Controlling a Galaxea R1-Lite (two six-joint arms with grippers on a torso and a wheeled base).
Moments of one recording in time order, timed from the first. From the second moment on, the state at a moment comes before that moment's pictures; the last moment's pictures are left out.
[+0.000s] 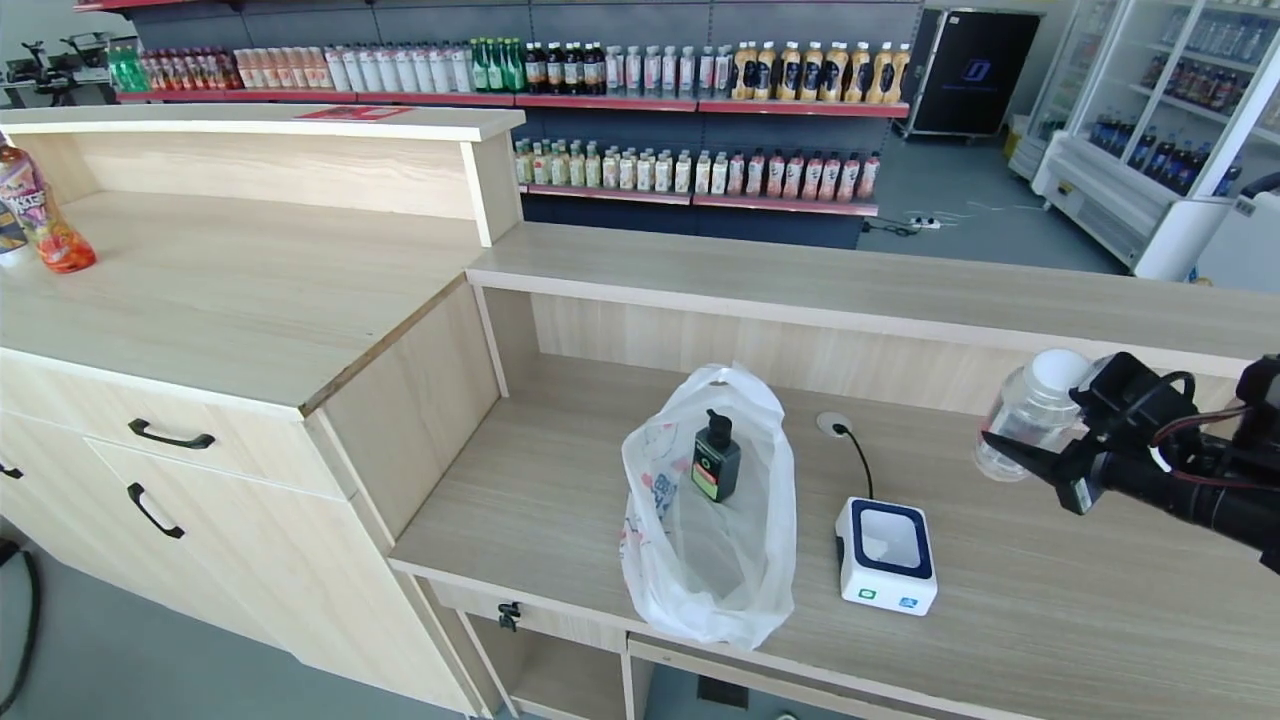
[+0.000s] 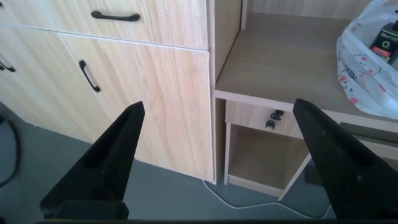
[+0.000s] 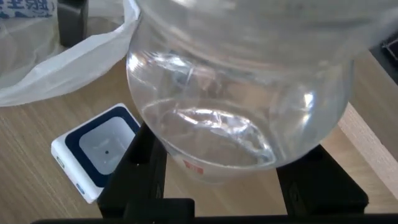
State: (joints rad) left arm 0.00 0.00 0.00 0.03 0.08 0.07; right arm -0.15 1.74 -0.52 -1.01 0.53 -0.77
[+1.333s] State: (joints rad) left arm 0.00 0.00 0.00 0.04 0.08 0.07; right arm -0.11 2.02 -0.53 -1.22 0.69 -1.04
